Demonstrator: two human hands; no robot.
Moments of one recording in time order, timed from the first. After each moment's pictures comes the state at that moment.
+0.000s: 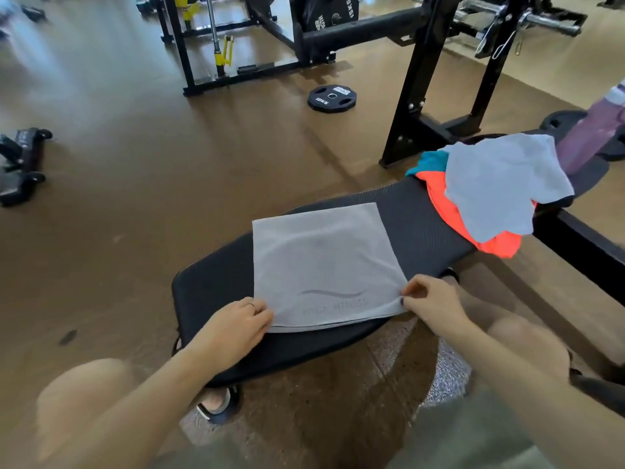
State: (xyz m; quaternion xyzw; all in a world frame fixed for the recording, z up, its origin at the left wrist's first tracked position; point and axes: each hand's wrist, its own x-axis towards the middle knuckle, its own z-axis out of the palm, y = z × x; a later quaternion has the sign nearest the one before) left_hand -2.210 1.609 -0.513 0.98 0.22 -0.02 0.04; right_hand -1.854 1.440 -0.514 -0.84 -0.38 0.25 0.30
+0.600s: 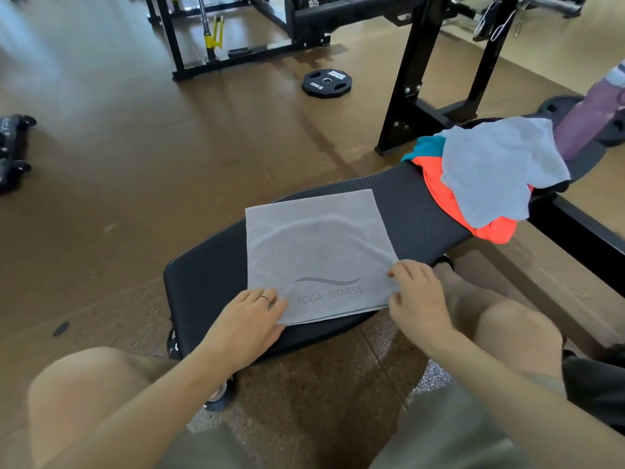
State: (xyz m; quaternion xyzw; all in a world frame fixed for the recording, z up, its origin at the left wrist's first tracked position) left_hand -2.183 1.574 -0.504 0.97 0.22 -0.05 -0.05; right_hand -1.890 1.430 -0.523 -0.83 -0.53 0.05 0.18
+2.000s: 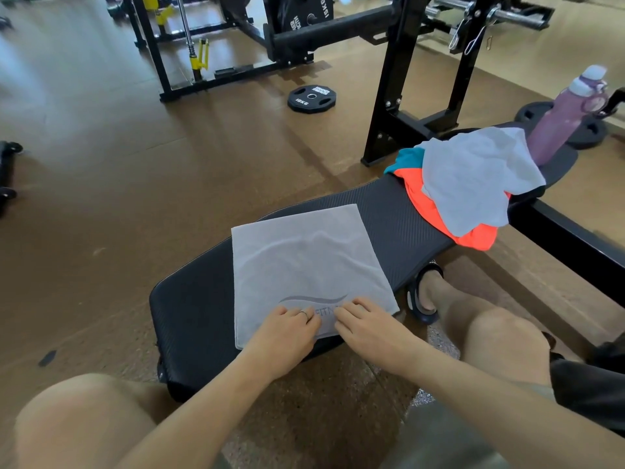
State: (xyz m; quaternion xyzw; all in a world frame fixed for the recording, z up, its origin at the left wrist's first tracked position) left_hand -2.107 1.554 -0.524 0.99 0.15 -0.01 -0.05; right_hand -1.916 1.437 -0.521 -0.56 -0.82 -0.05 -0.04
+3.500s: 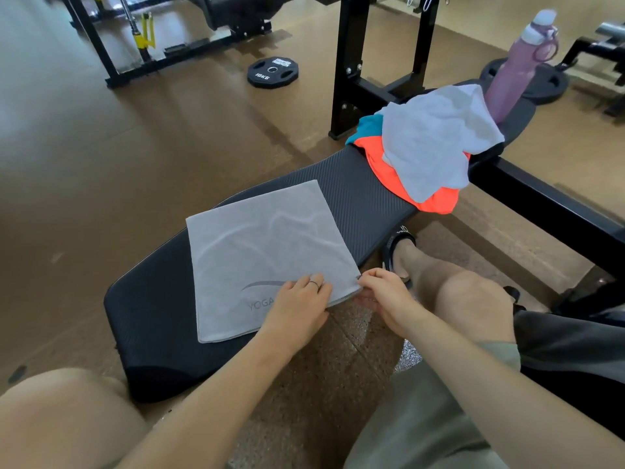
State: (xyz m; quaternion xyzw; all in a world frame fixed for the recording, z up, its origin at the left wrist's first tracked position) left_hand -2.027 1.514 -0.524 0.98 0.18 -0.02 0.00; right_hand -1.860 1.416 -0.552 -0.69 -0.06 0.49 0.53
